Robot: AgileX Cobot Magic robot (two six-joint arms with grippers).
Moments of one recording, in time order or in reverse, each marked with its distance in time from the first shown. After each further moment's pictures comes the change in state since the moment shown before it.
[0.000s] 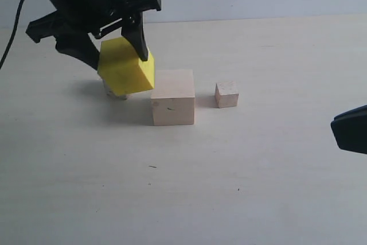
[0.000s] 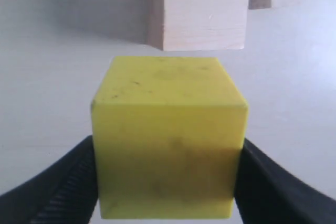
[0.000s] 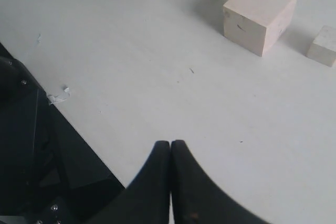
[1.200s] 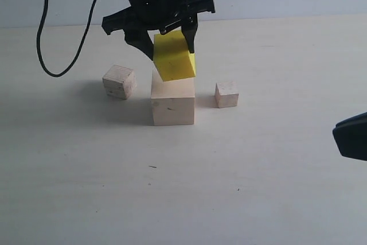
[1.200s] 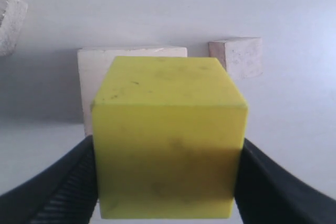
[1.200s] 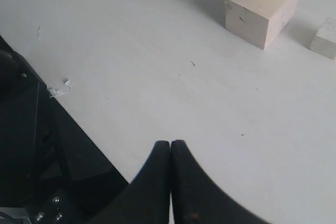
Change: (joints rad) left arm -0.067 0.360 -0.392 0.065 0.009 -0.065; right arm 0.000 0.000 0.000 0.000 0.021 0.000
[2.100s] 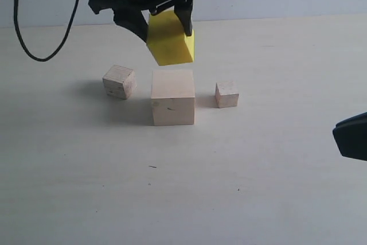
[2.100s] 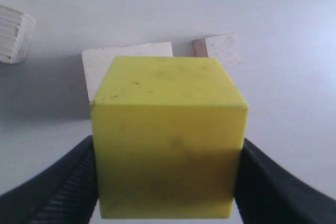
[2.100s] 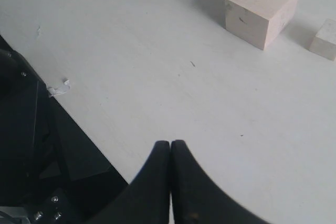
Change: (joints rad) left arm -0.012 -0.100 0.038 0.017 0.002 0.058; right arm 0.000 0.000 0.000 -0.002 0.000 -0.008
